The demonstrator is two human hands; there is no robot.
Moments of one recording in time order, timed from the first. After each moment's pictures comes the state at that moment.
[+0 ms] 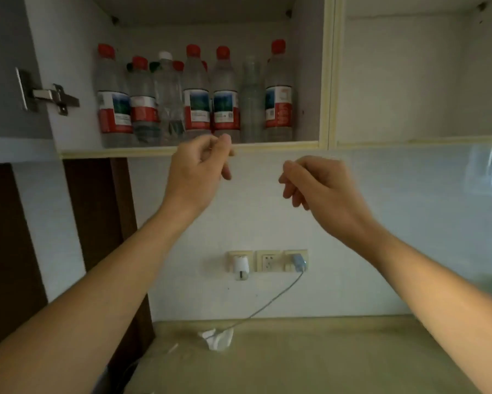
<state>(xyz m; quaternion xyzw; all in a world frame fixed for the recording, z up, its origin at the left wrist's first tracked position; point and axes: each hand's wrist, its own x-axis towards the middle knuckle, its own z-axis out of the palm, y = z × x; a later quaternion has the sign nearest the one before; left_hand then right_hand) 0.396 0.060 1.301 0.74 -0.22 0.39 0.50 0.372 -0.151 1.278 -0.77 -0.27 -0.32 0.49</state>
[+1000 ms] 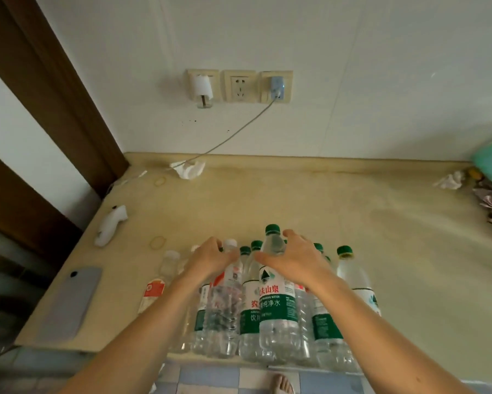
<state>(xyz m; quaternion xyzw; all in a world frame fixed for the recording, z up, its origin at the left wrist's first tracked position) 0.353 -0.047 0.848 0.91 0.14 -0.20 0.34 0.344 -0.247 0.887 -0.94 0.05 0.18 0.29</state>
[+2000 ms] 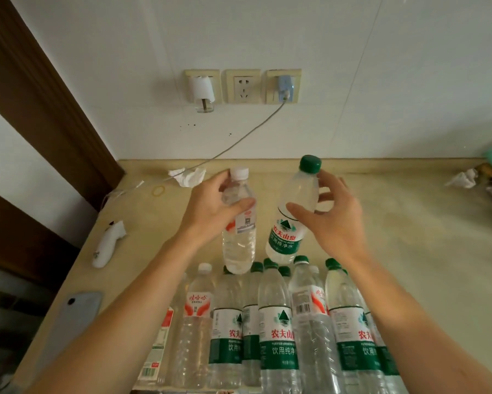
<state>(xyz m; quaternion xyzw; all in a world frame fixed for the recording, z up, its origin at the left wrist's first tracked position) 0.434 -0.021 0.938 0.86 -0.07 0.04 0.50 0.411 -0.256 0.927 -0.86 0.00 -0.14 0.50</state>
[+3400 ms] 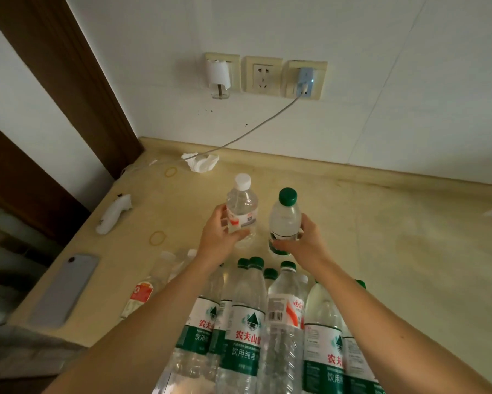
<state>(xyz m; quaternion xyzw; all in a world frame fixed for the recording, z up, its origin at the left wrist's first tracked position) 0.424 -0.069 0.821 0.80 0.17 0.01 0.57 0.457 -0.275 0.815 -0.82 0.00 0.14 0.56</state>
